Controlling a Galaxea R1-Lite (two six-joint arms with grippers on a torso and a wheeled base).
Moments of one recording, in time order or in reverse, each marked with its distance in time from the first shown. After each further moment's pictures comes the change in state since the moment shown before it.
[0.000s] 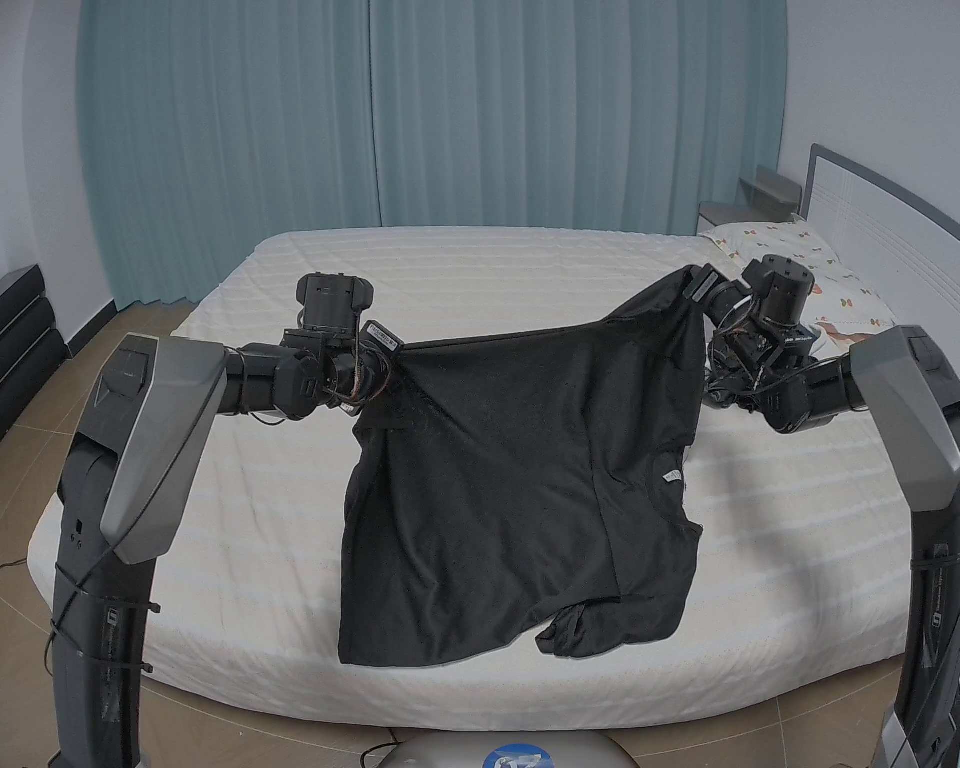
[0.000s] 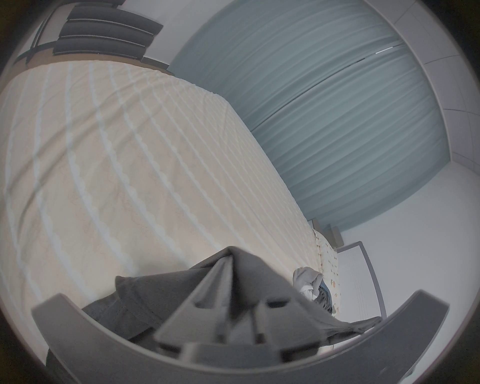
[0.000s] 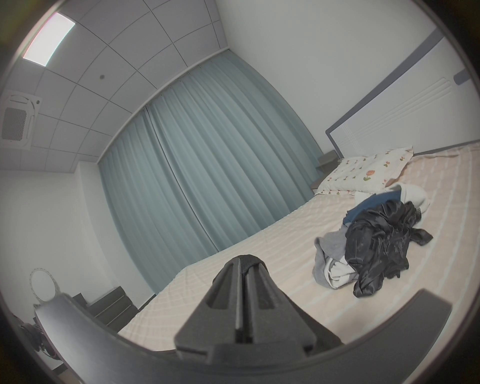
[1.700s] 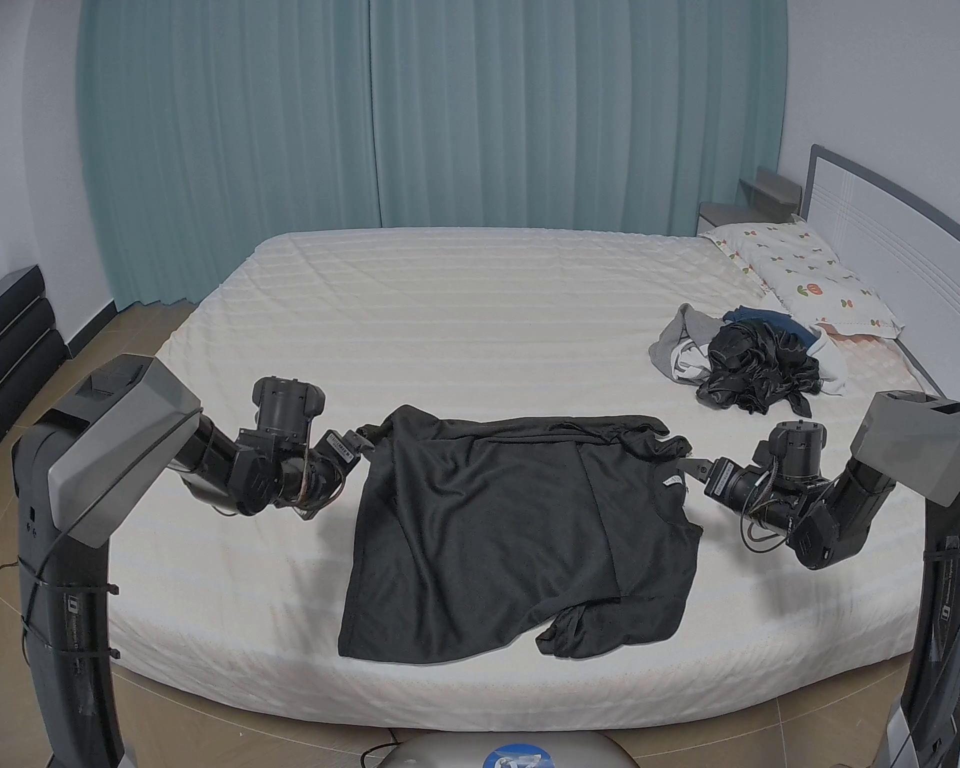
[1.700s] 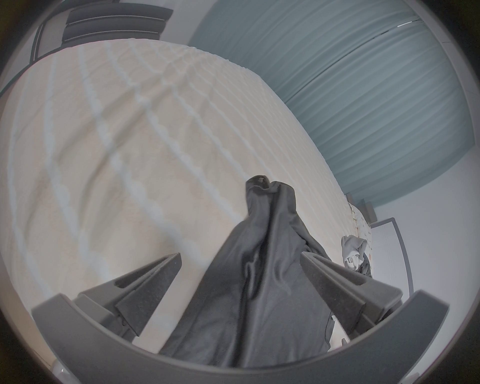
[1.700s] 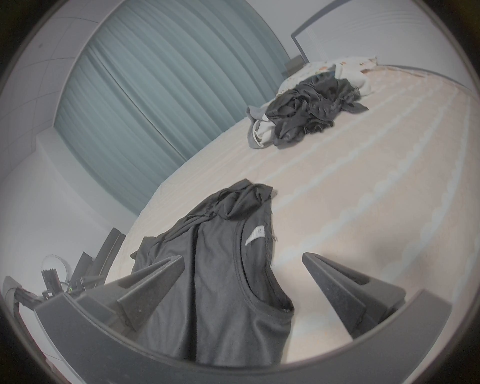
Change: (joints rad) left arm 0.086 -0.175 0.776 -0.354 -0.115 0.086; right arm -0.079 -0.061 0.802 -0.139 0.271 0.054
